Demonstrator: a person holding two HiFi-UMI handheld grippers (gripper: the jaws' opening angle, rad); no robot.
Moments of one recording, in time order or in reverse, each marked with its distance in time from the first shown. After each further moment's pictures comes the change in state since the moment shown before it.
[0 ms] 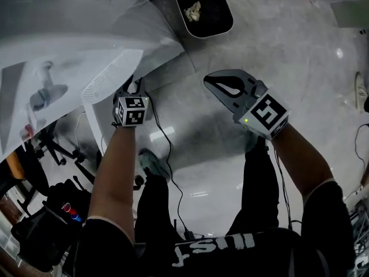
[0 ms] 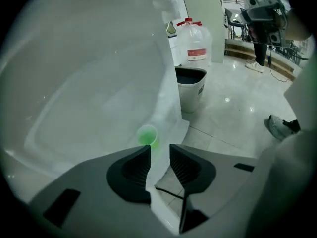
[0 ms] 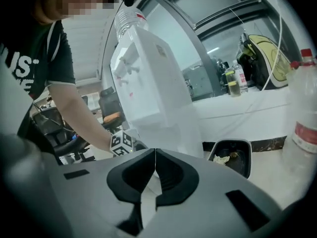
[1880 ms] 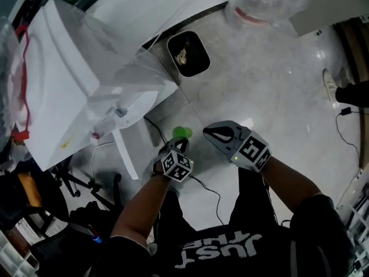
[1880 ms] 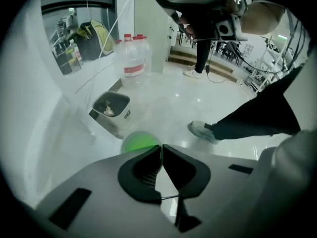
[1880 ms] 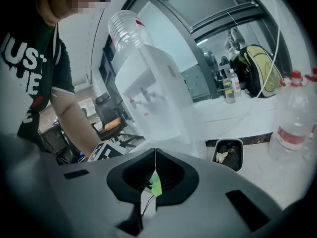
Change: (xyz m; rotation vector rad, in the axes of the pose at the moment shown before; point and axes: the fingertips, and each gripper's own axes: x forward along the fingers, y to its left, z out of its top) left arm -0.191 -0.191 0.075 0.302 0.028 -0.503; right arm -0.077 0.096 0.095 0.148 0.073 -0.048
